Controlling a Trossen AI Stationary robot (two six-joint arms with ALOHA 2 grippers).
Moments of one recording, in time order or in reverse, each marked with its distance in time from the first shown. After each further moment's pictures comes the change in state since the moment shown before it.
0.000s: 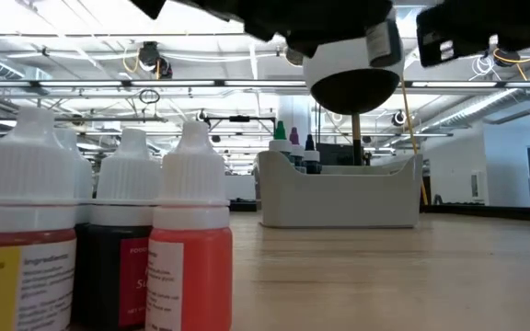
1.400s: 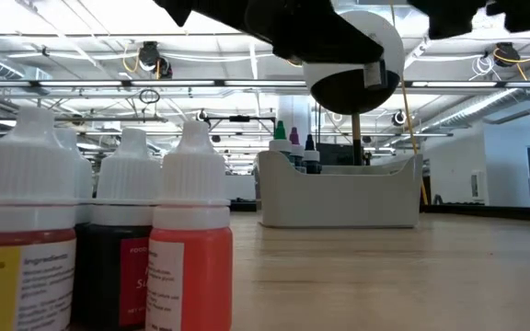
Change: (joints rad) left arm 0.135 -0.019 0.055 -0.066 -0.094 0.116; right arm 0.066 -0.006 -0.002 0.084 0.123 -0.175
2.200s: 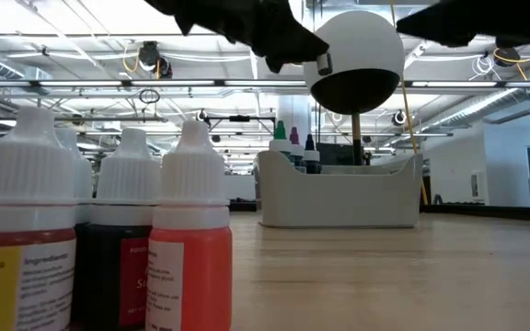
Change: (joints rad) left arm 0.279 -0.168 0.001 -0.177 0.280 -0.166; right arm 0.030 -0.017 0.000 -0.081 0.274 -0.023
